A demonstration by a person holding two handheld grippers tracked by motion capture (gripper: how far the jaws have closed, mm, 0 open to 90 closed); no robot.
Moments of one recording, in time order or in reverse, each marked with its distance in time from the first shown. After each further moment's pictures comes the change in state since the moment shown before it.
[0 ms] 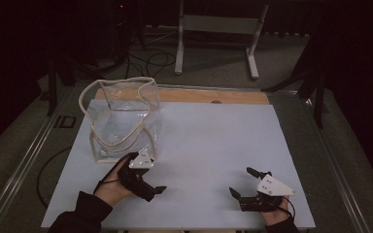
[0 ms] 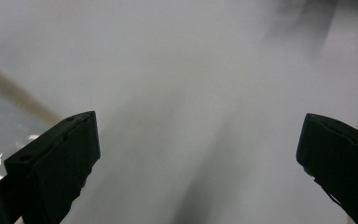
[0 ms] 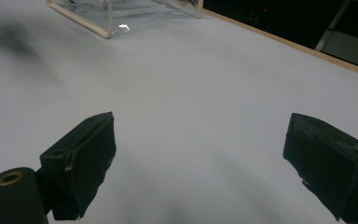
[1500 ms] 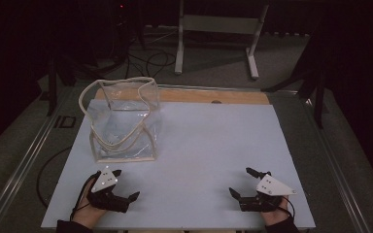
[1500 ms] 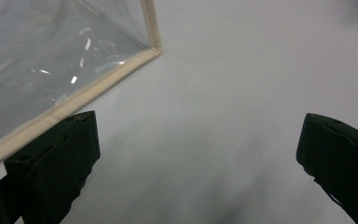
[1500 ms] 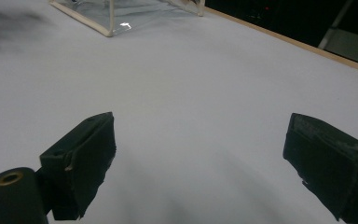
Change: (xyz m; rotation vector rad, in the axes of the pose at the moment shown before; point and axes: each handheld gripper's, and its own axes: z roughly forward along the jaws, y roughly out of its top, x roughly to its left) left arm 0.001 -0.095 -0.027 -0.180 0.229 -0.169; right arm 0.000 -0.001 0.001 0.008 0.010 -0.001
